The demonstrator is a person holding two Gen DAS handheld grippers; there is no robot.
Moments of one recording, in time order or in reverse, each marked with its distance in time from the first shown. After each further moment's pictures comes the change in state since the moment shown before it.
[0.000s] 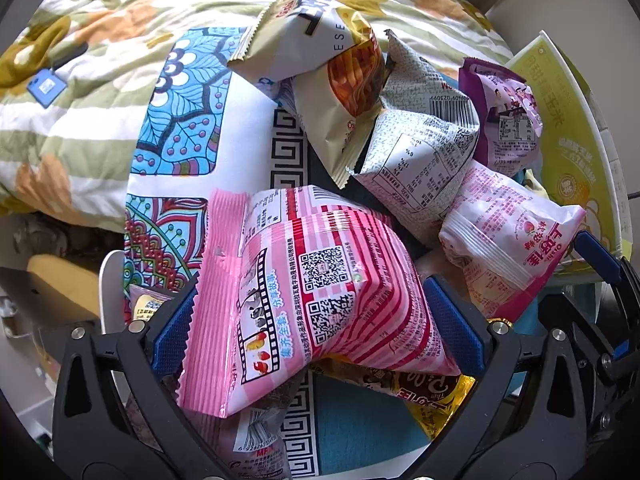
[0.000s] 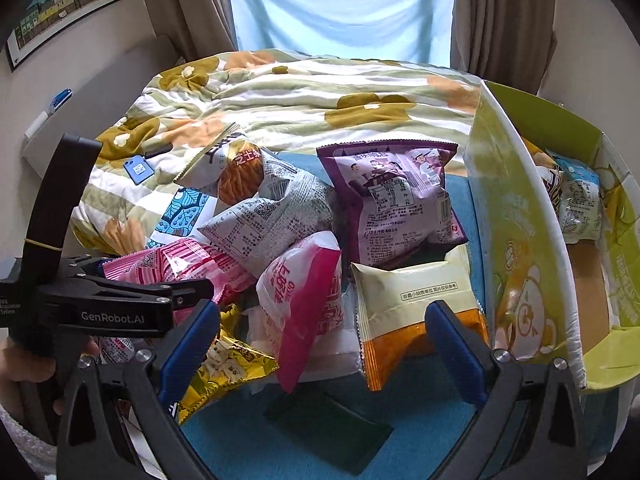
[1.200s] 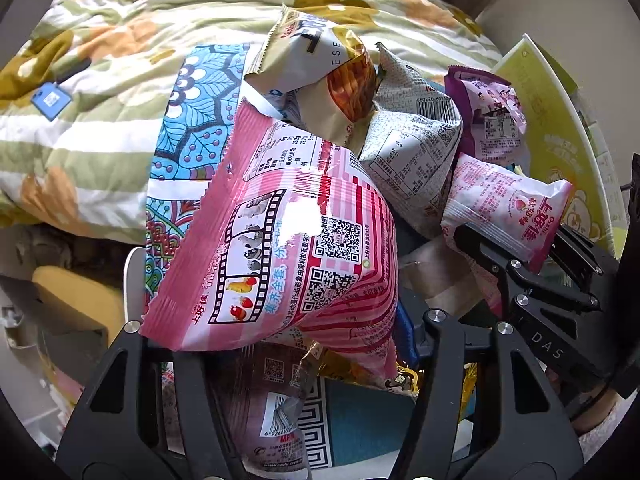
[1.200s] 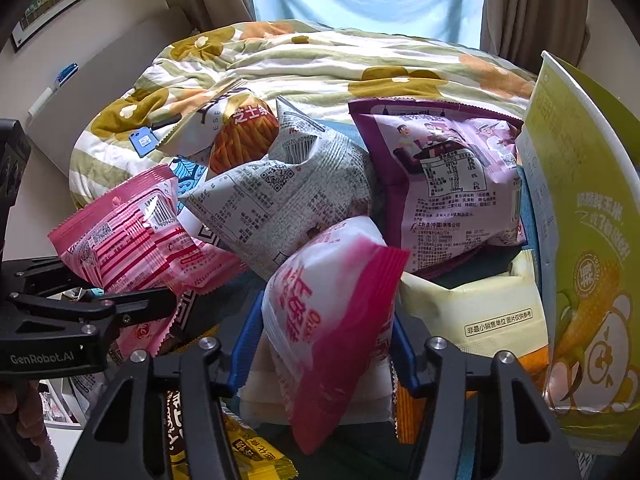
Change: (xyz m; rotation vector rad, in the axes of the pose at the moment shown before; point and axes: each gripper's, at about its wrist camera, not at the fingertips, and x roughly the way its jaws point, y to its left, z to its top) left arm -0.027 0.002 -0.012 0.040 -0.064 -0.002; right arm 0.053 0.011 0.004 -0.060 0.077 0.051
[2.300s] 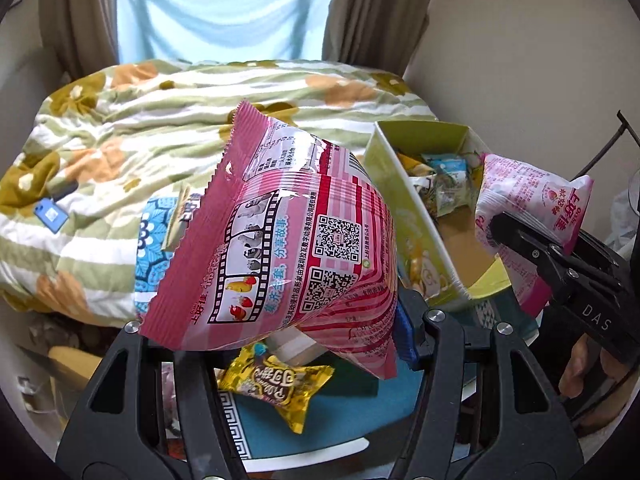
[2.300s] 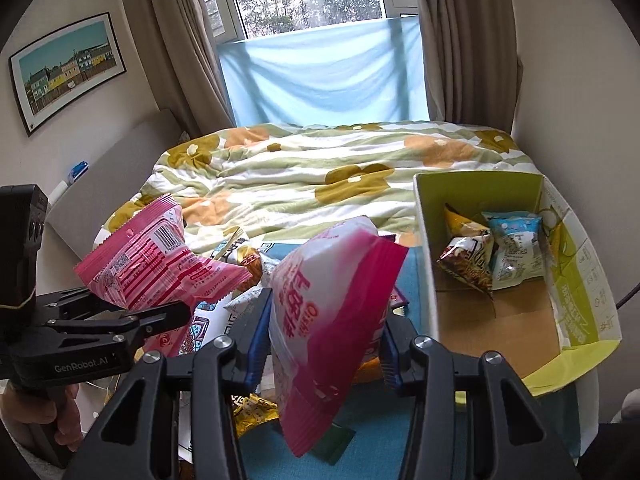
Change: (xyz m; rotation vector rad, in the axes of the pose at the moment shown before) left arm -0.146 -0.153 0.017 0.188 -0.295 -0.049; right arm -0.198 -0.061 0.000 0.141 -0.327 -0.035
